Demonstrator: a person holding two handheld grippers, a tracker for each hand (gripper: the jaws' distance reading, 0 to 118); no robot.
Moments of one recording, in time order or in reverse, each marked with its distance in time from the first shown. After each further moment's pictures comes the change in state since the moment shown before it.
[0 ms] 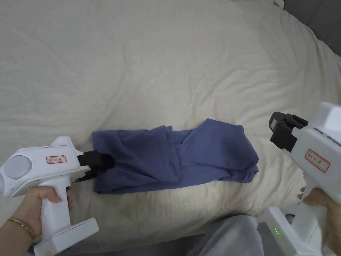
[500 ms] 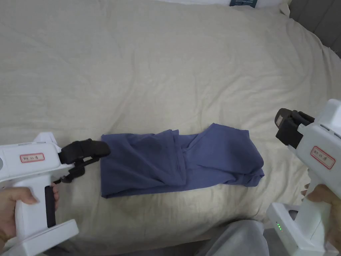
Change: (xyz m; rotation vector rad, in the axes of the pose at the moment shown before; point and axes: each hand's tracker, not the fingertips) left arm -0.020 0.008 0.058 0.036 -0.064 -0.028; right arm -0.001 0.005 0.004 0.055 0.021 -0.019
